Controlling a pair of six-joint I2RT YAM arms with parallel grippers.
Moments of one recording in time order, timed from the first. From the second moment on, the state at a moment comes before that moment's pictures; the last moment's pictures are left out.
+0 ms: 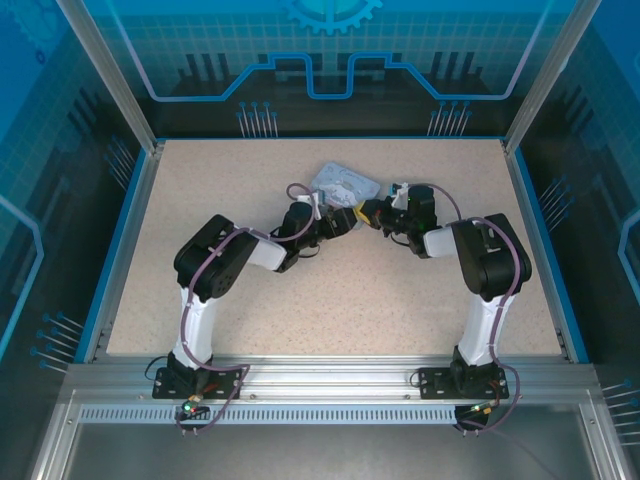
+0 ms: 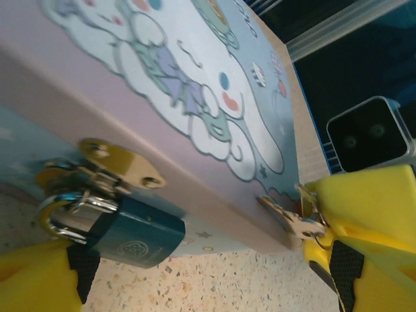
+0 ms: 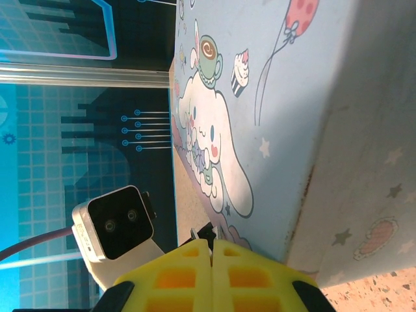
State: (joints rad) left arm -0.53 2.10 0.99 0.78 0.23 -0.91; right arm 0.22 1.95 0.87 0.69 -0.71 1.19
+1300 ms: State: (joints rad) left arm -0.54 2.11 0.93 0.89 0.15 -1.15; right arm 0.21 1.99 0.87 0.77 -0.78 1.20
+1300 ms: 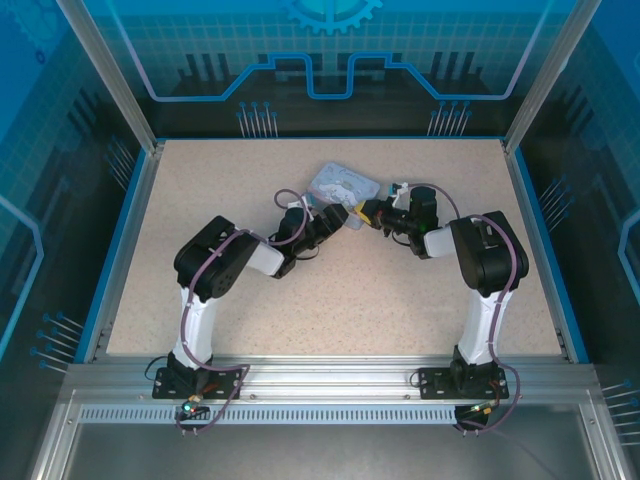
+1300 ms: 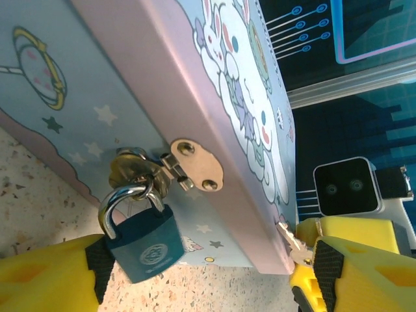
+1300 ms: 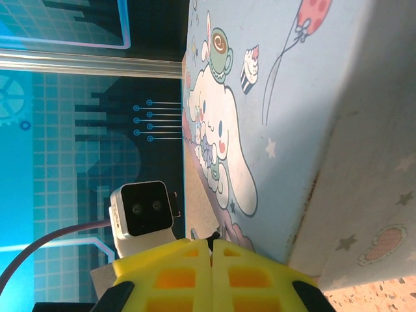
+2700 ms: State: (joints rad) left arm -0.42 1.84 1.06 0.38 0.11 -0.90; right arm 0.20 1.95 0.95 0.59 -0.77 1.18
